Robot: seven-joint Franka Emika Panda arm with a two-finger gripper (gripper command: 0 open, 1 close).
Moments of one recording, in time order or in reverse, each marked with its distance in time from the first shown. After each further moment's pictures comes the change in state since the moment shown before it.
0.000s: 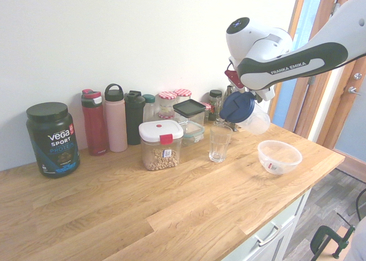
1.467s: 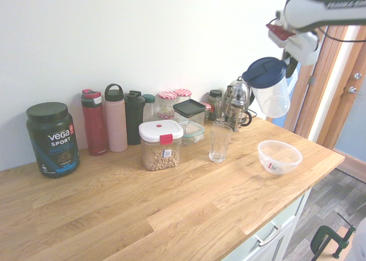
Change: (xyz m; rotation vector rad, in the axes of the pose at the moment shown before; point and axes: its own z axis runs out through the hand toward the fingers) arm -0.162 0.073 -0.104 0.386 0.197 0.240
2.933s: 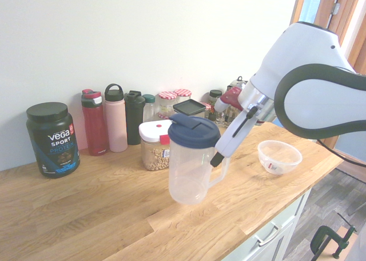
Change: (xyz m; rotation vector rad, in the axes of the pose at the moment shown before) arm -0.018 -0.359 0.079 0.485 0.145 0.692
